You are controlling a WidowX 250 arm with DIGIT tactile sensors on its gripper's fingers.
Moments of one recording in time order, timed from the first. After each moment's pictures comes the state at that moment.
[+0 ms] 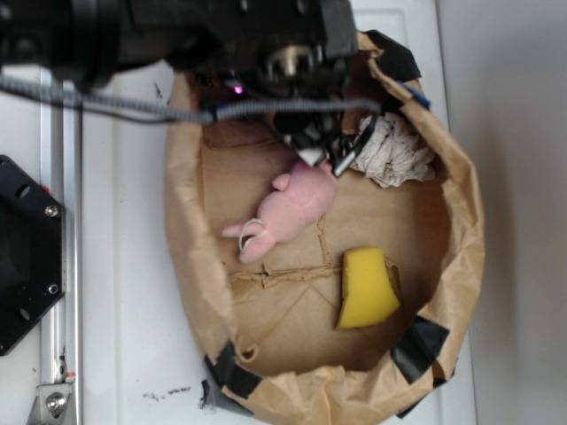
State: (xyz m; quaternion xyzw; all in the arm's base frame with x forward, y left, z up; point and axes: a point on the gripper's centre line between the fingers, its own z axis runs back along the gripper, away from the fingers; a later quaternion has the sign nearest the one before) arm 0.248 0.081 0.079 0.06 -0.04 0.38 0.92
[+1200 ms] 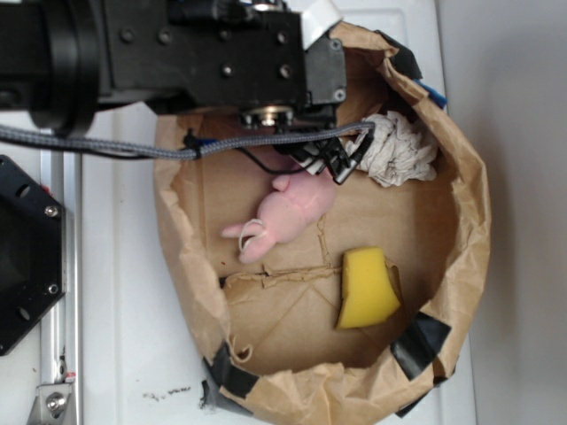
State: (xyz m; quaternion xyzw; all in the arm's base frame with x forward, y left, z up) arm 0.243 0.090 0.076 0.09 -0.07 0.42 0.90
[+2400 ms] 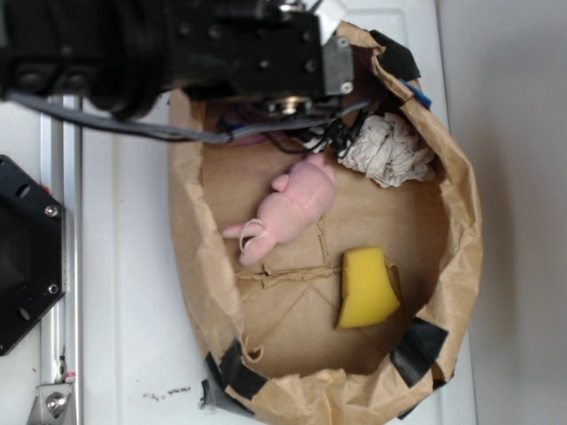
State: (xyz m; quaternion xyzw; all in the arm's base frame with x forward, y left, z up) arm 0.249 0.109 0.054 0.12 -0.05 0.48 0.87
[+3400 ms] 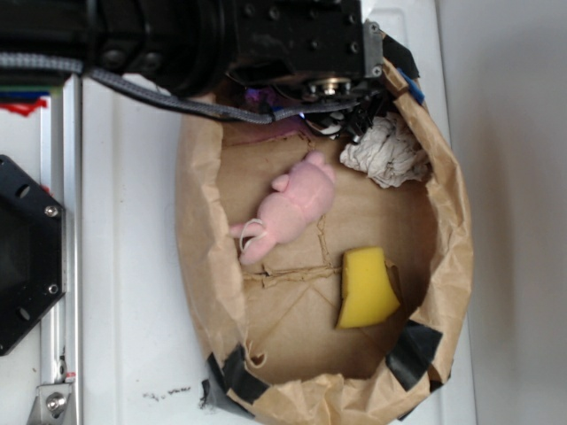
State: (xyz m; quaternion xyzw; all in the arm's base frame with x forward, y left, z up) arm 0.254 0.116 0.046 0.13 -0.03 0.50 0.86
